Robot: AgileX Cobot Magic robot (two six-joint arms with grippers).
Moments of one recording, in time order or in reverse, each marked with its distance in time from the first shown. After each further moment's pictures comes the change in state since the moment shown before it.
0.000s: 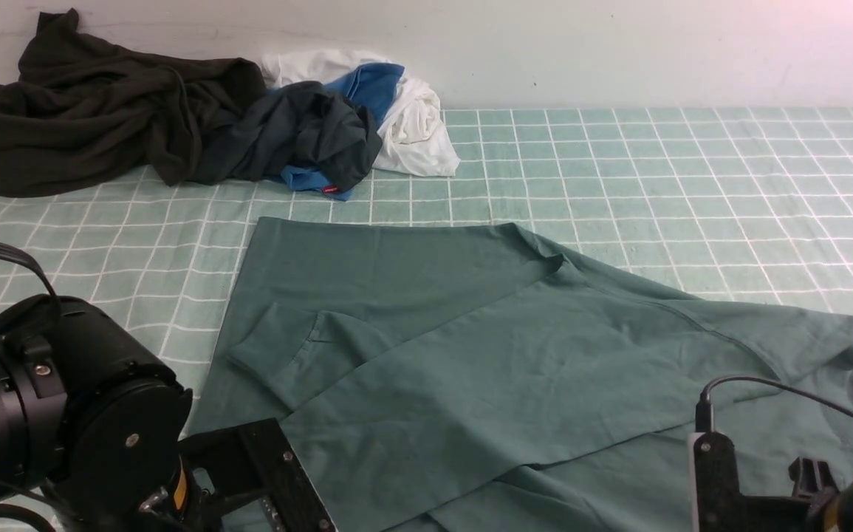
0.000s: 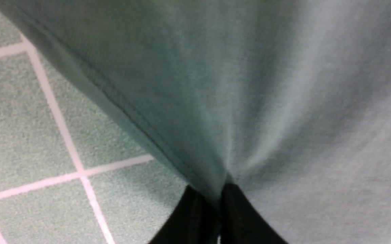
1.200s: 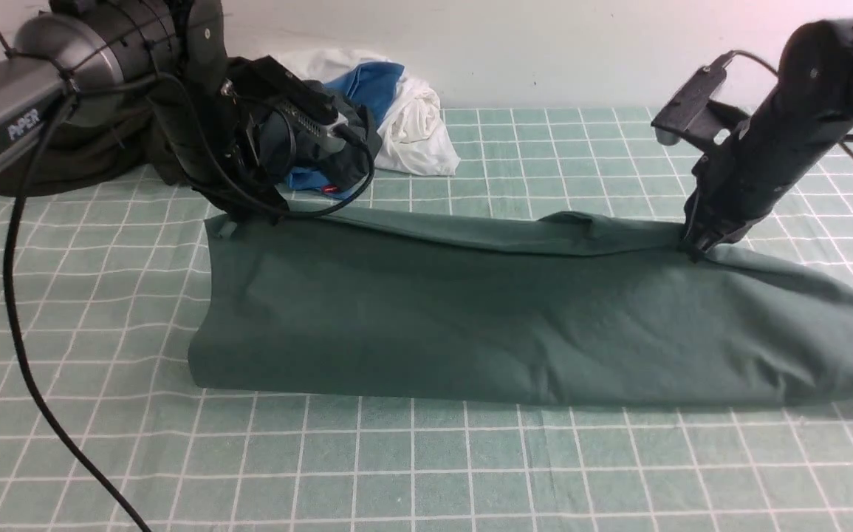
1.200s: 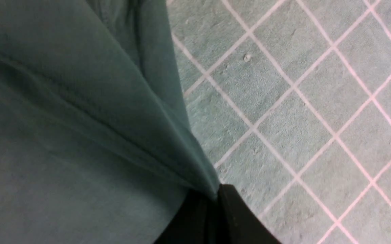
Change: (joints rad) right arm -0.358 0.677 -1.148 0.169 0.187 0.069; left arm 0.431 0.767 -1.141 0.030 -0.057 0.158
